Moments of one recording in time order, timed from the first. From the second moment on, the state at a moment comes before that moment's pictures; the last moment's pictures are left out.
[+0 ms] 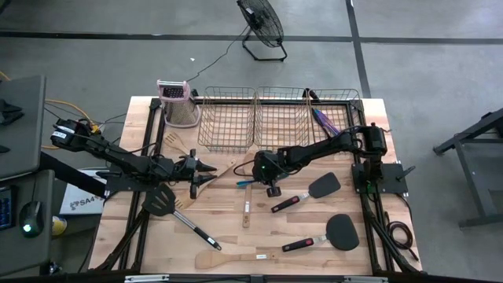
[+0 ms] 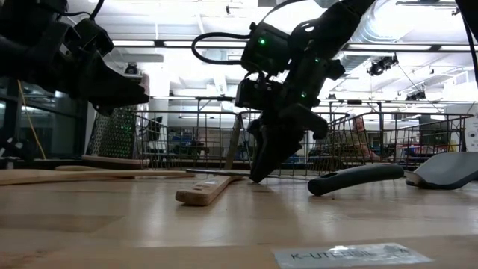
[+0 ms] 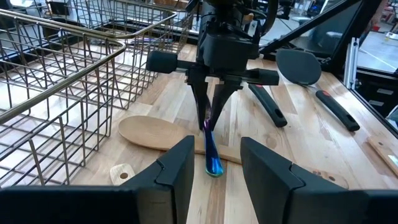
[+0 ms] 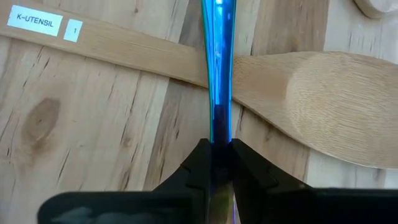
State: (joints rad) left arm -0.25 0.99 0.08 0.75 -0.35 -0.24; right arm -0.03 1.95 1.13 -0.22 -0.10 -0.19
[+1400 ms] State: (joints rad) left arm -0.25 0.99 0.08 0.70 -0.35 -0.24; right arm -0.10 1.40 1.16 -0.46 0.22 0.06
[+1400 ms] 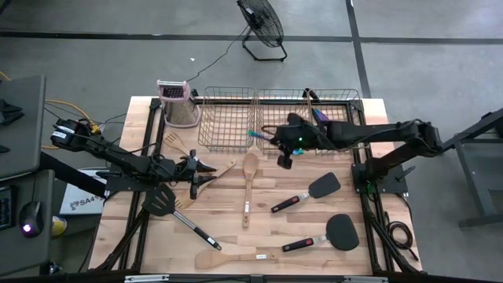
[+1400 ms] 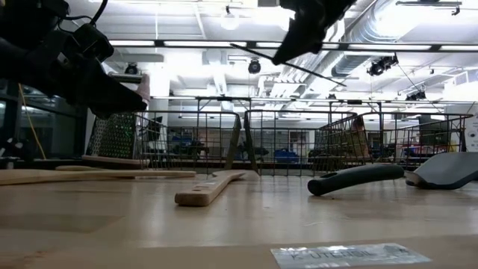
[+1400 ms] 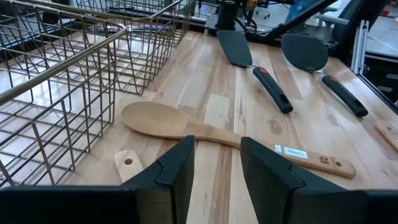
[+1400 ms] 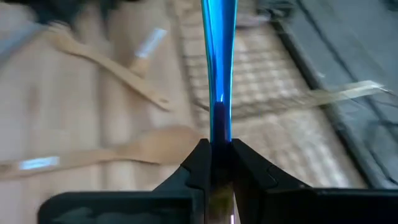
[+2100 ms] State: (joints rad) left arm -0.25 0.99 0.08 0.68 -0.35 -0.24; right arm -0.48 1.31 1.16 -0.90 0.47 0.14
